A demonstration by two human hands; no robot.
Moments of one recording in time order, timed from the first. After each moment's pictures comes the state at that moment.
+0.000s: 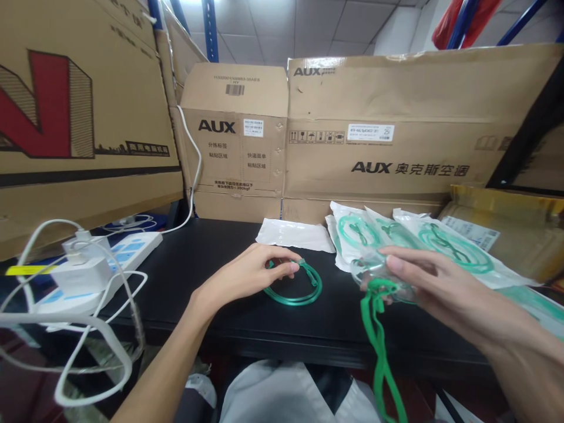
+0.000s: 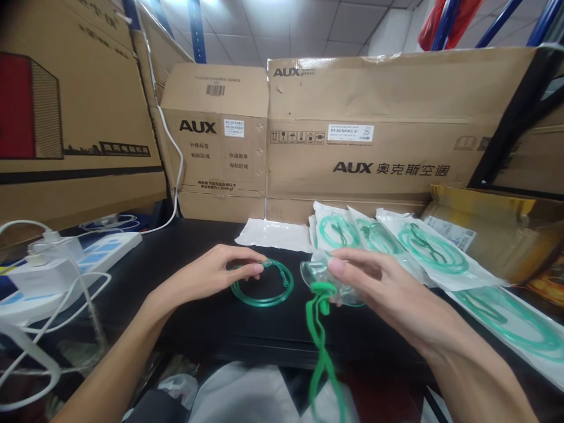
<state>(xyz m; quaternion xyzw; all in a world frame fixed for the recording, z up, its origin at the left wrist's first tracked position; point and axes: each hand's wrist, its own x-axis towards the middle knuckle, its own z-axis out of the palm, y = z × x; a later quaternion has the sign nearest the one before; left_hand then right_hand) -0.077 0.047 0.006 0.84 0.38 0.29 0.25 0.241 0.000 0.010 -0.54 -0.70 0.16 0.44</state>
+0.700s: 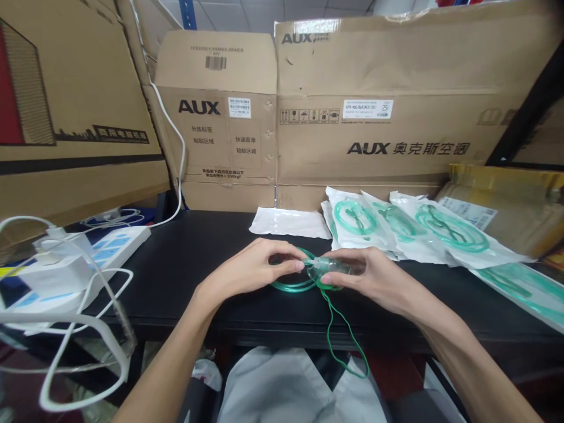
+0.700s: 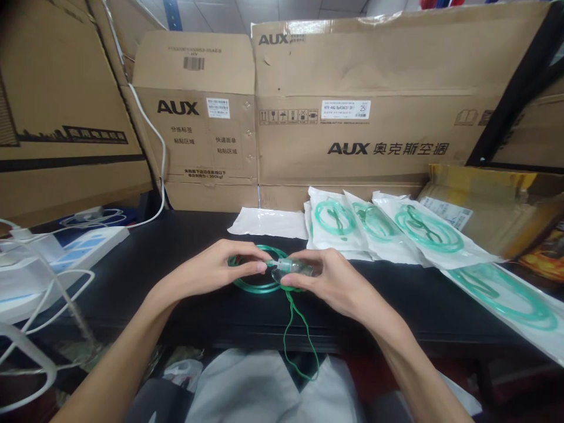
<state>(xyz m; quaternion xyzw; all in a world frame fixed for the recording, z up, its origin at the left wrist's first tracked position) -0.062 0.056 -0.006 0.86 0.35 0.27 0.26 0.197 0.033 -0.019 -0.48 -0.73 0.37 0.32</state>
